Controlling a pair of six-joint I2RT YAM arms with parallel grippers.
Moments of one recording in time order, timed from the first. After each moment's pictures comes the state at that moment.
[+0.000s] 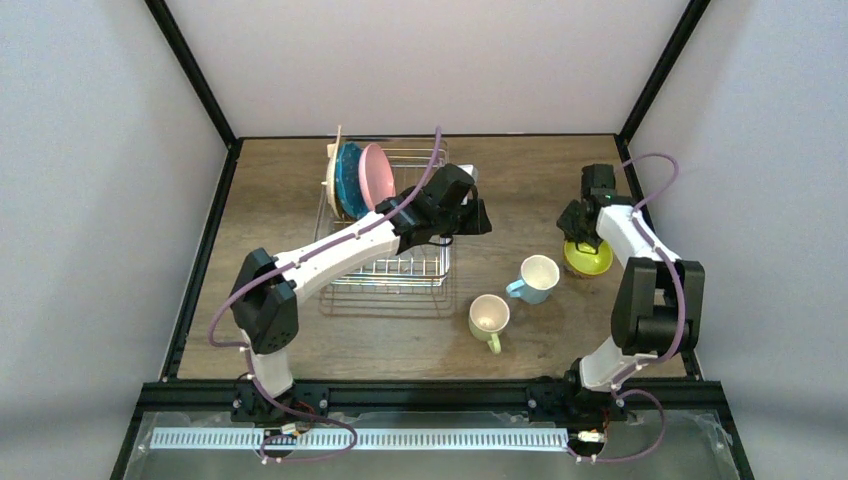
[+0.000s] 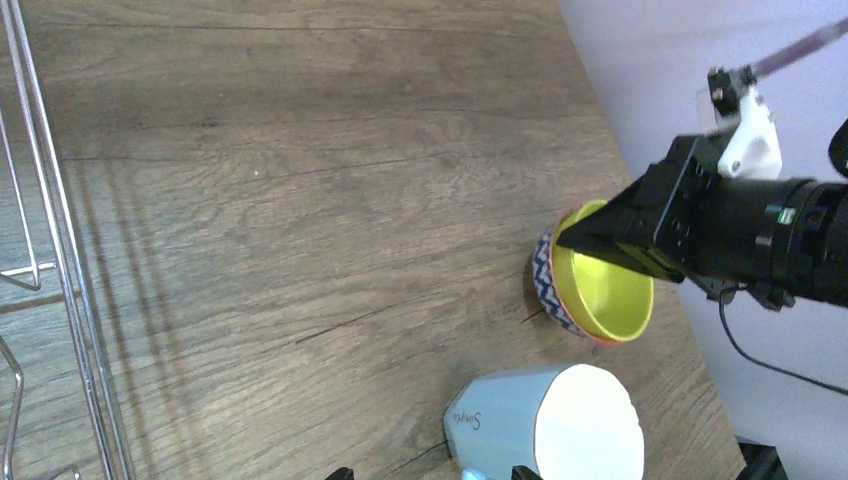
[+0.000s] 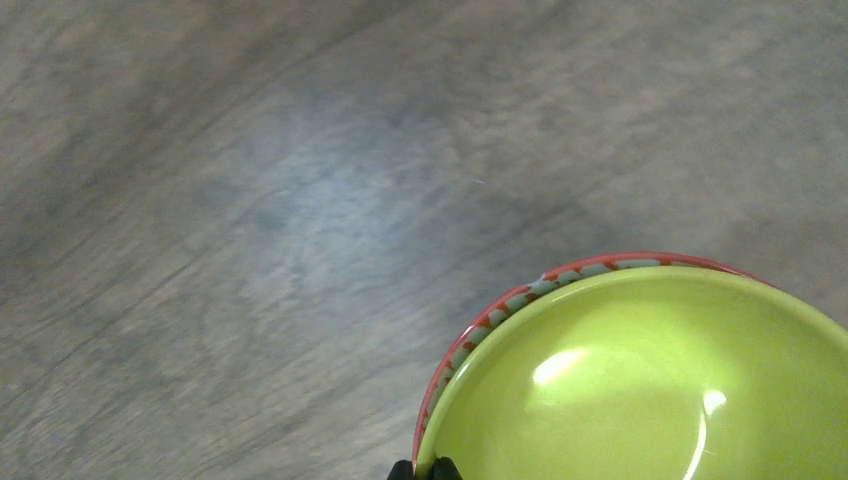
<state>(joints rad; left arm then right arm) -0.89 1.83 1.61 -0.44 -0.01 -0.68 -0.09 1.59 1.07 -0.60 0.08 0.58</state>
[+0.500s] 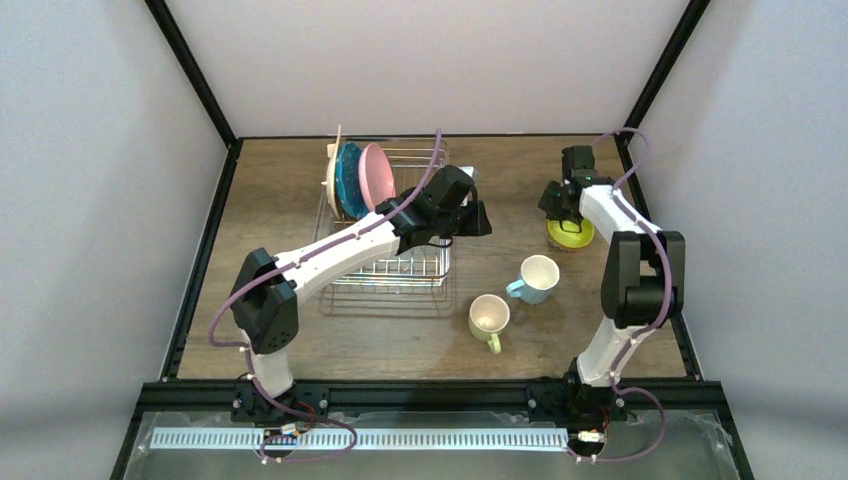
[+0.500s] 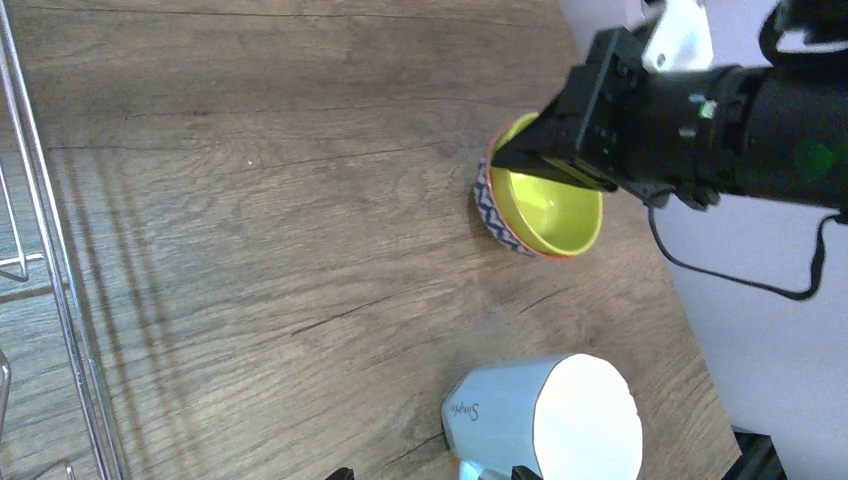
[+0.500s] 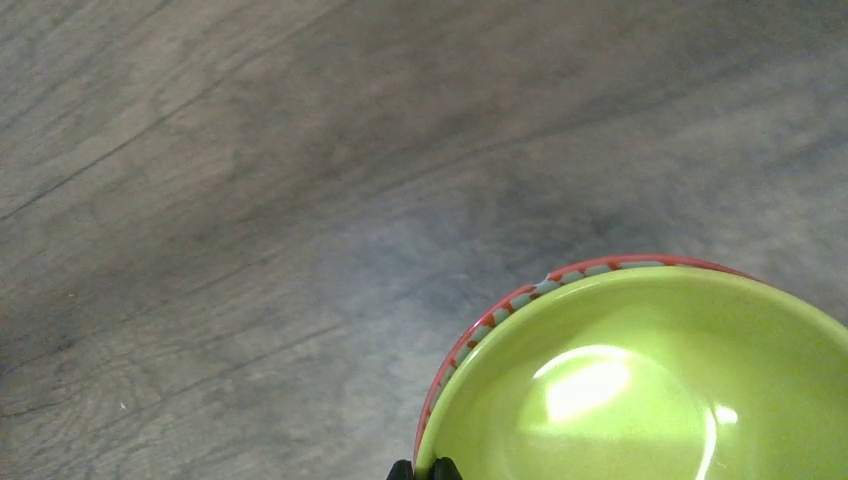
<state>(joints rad) -0.89 1.83 1.60 -0.44 0.01 -0.68 0.00 1.76 1.25 -0.53 0.03 0.48</state>
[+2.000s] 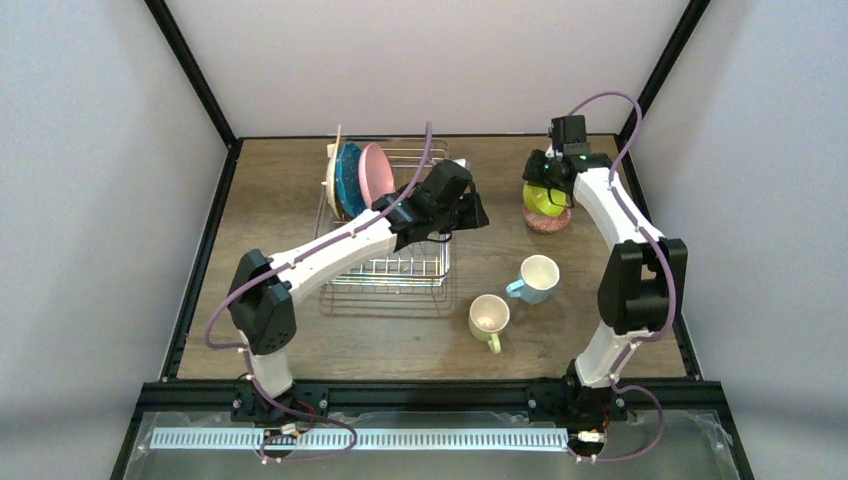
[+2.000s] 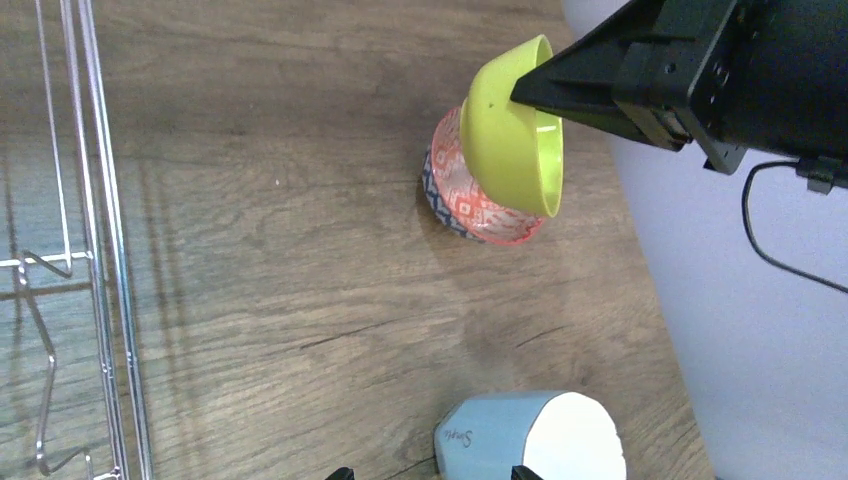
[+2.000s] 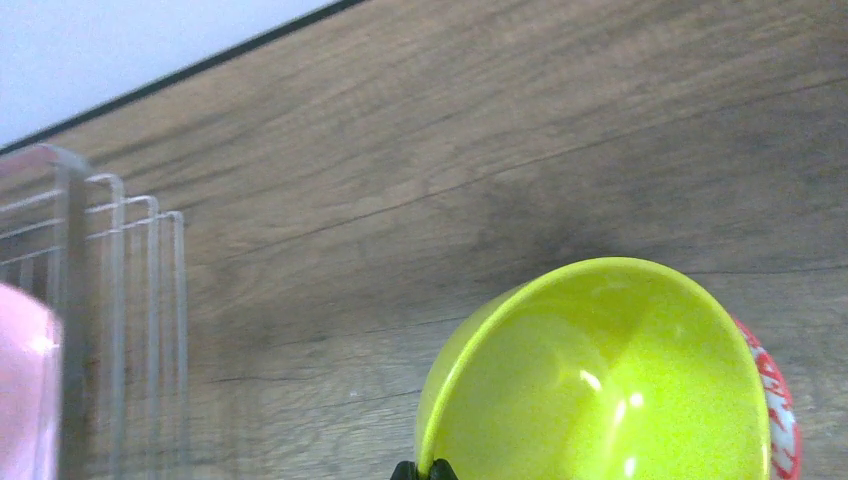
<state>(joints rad) -0.88 1.83 1.62 -0.47 -0.05 -0.76 0.10 1.76 1.48 -0.58 -0.04 0.41</state>
